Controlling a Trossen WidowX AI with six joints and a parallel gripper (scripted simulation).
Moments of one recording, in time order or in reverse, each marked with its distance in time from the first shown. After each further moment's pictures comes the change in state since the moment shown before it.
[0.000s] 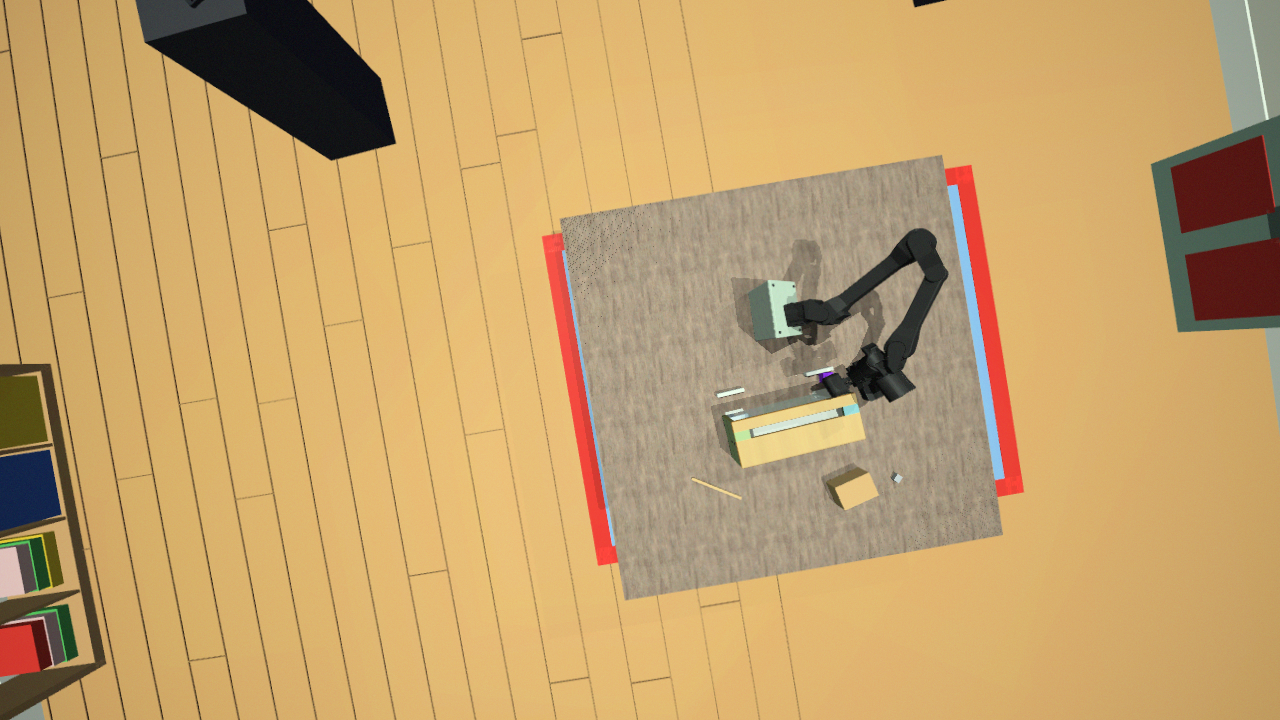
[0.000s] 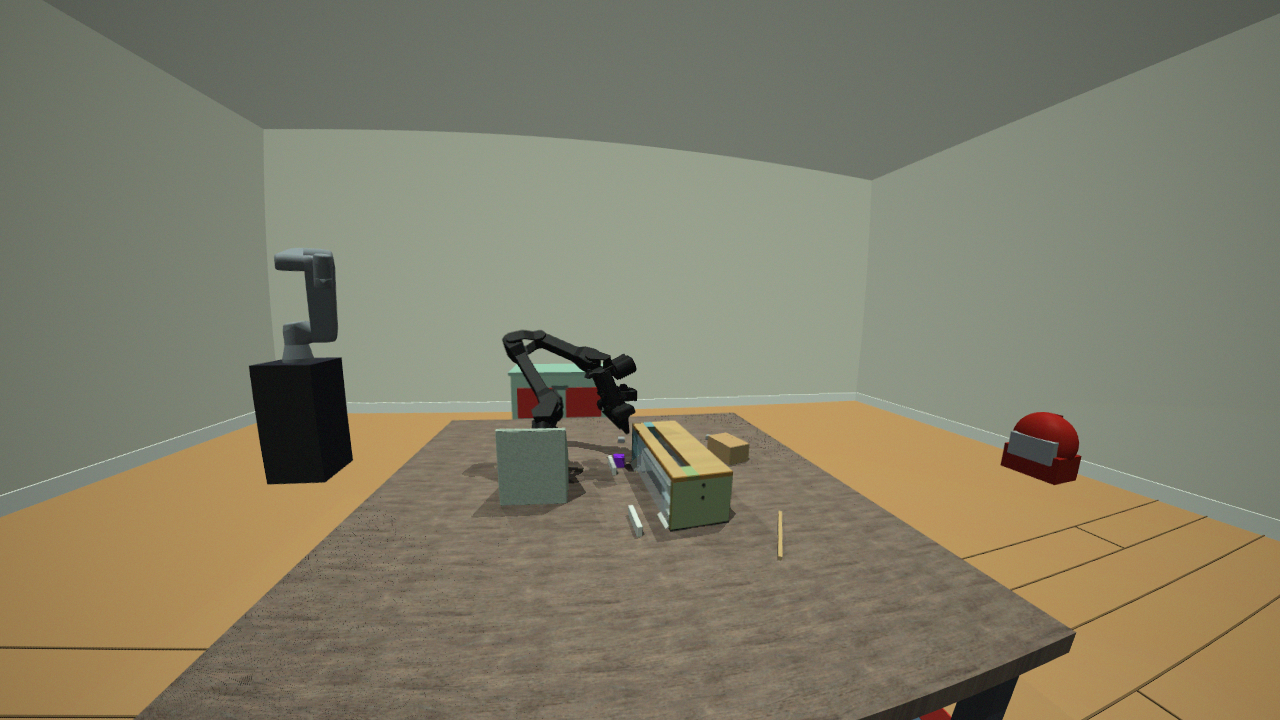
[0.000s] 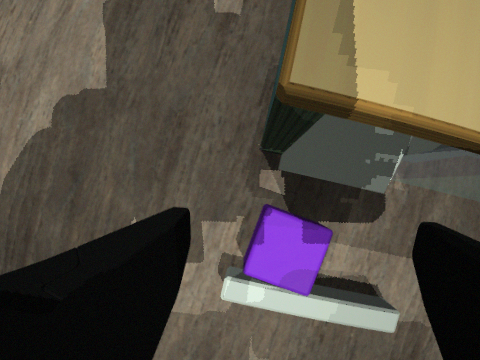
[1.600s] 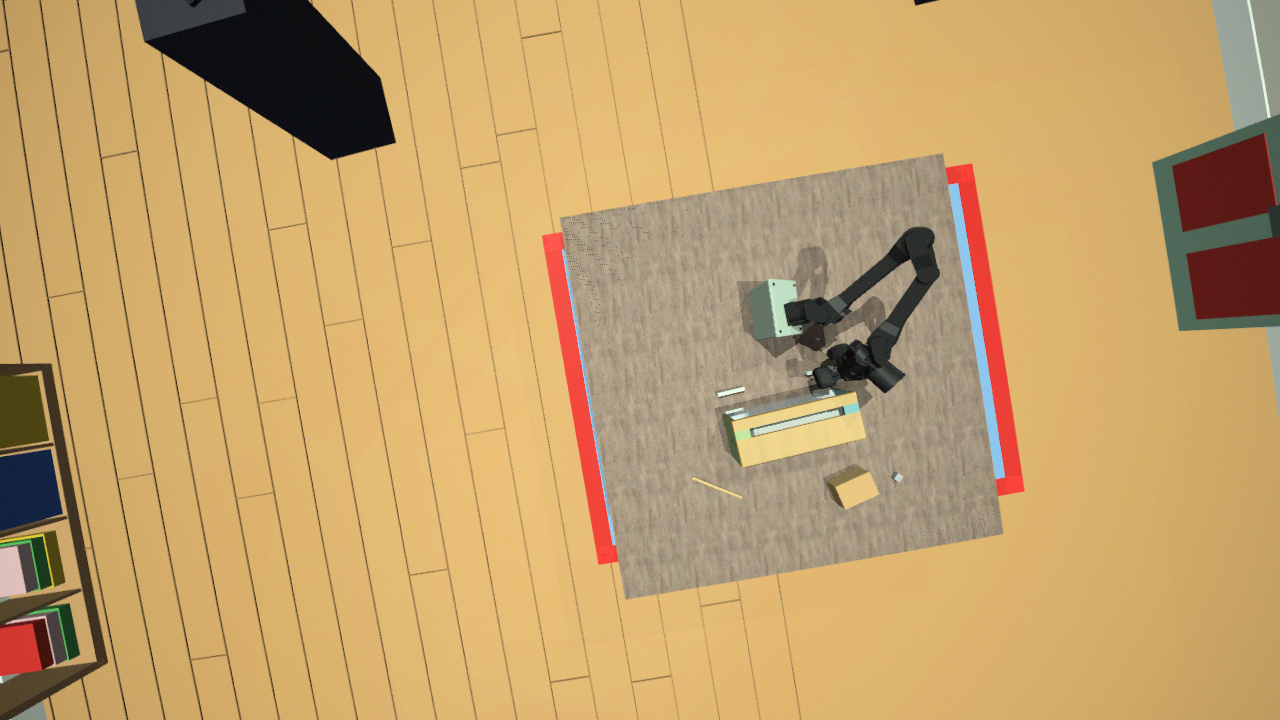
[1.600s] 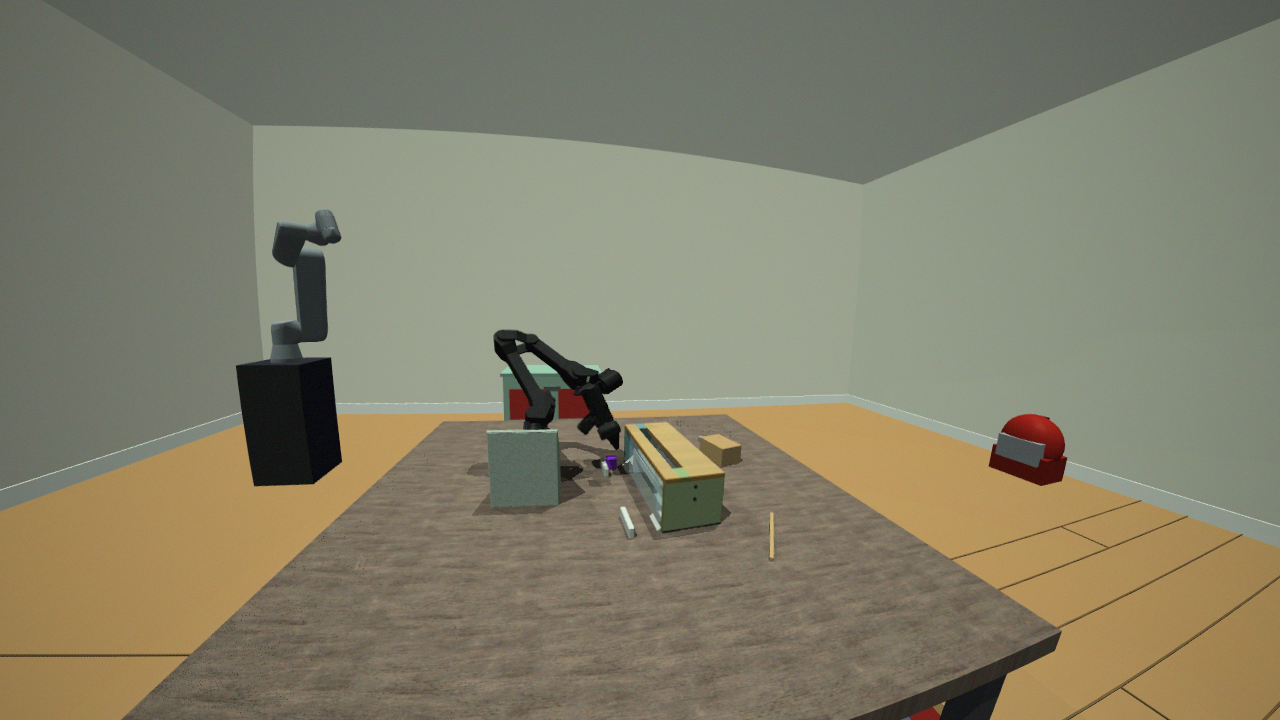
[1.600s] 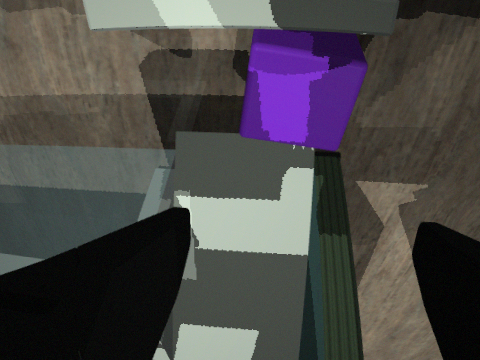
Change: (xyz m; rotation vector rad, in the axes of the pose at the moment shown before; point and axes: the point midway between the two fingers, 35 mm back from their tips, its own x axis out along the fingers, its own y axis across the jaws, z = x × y) arm 0.036 -0.003 -0.021 -2.962 0.006 -0.061
